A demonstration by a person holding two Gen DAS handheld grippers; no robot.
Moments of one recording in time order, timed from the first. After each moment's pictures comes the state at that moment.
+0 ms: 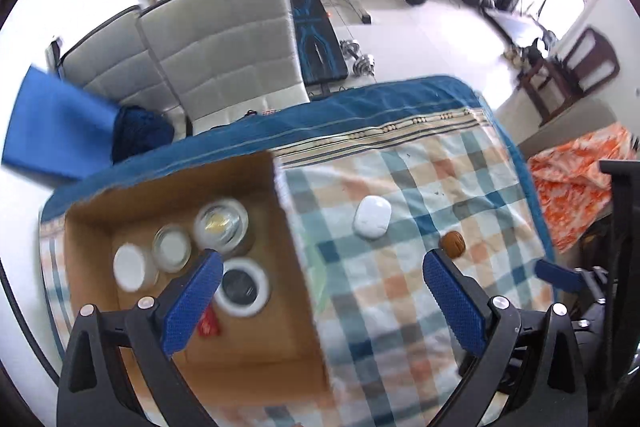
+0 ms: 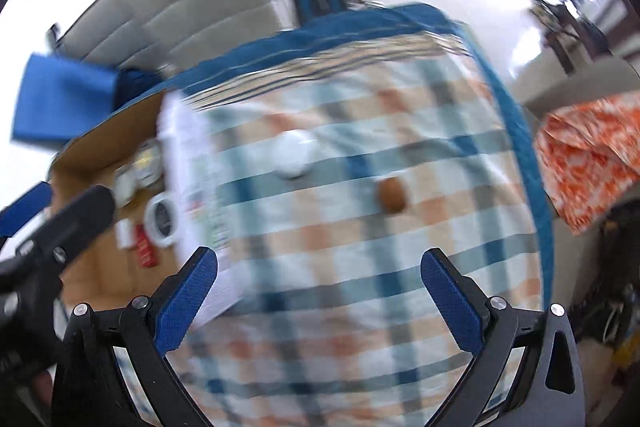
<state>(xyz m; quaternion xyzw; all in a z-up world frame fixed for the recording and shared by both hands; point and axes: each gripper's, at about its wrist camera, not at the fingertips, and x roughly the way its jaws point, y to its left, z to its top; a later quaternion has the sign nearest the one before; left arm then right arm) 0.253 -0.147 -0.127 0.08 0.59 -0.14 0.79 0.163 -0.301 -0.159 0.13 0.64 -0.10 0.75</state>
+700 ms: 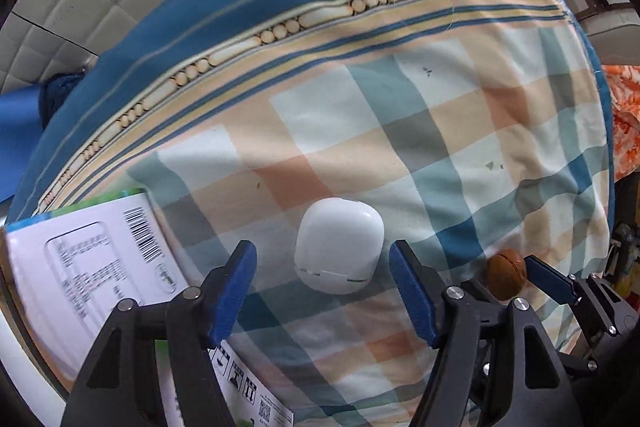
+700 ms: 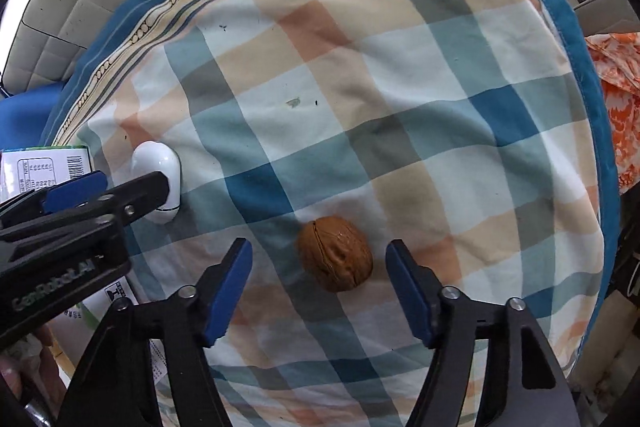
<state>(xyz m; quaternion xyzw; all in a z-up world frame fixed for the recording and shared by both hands) 0.327 -0.241 -0.311 0.15 0.74 -0.16 0.64 0.214 -0.374 -0.315 0.20 0.72 -0.10 0.66</state>
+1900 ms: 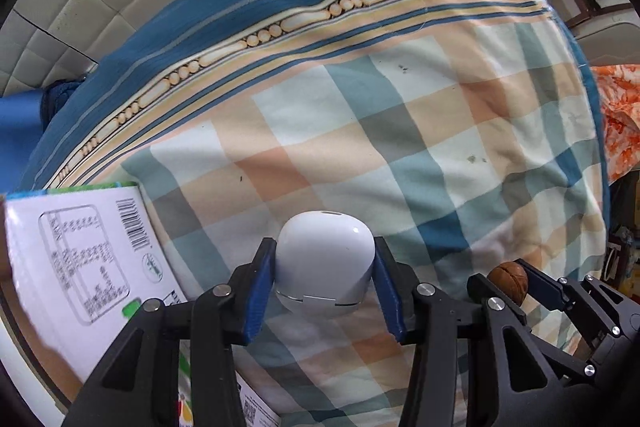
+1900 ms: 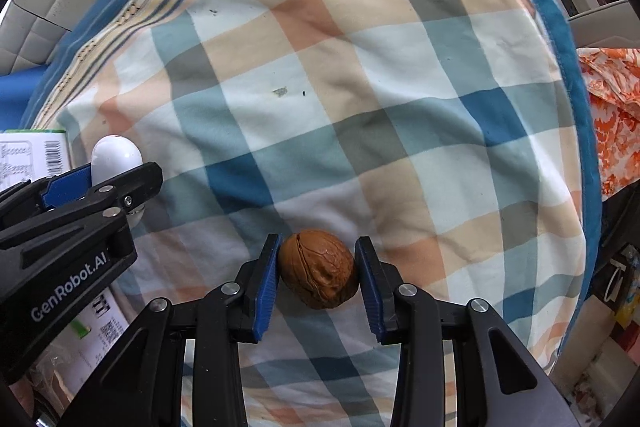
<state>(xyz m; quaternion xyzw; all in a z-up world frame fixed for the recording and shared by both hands) 0.295 -0.248 -0.299 0.14 0.71 -0.17 0.67 0.203 -0.369 -0.315 0.16 0.72 -0.11 0.66</state>
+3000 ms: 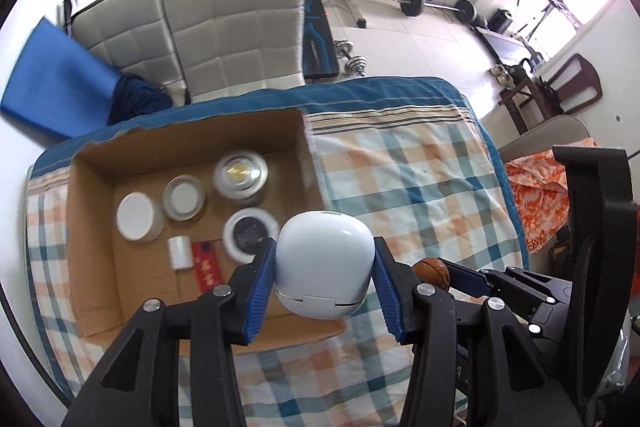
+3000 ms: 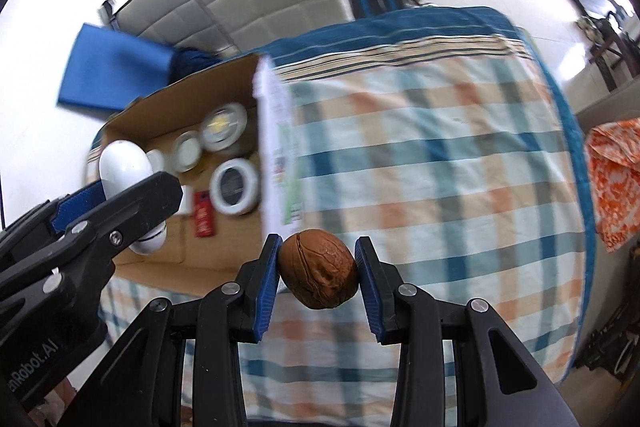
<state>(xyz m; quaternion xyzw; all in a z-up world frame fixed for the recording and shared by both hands) 0.196 -0.056 -0.100 -0.01 0.59 -0.15 0.79 0.140 -0.195 -0.136 0.13 0.64 0.03 0.76</state>
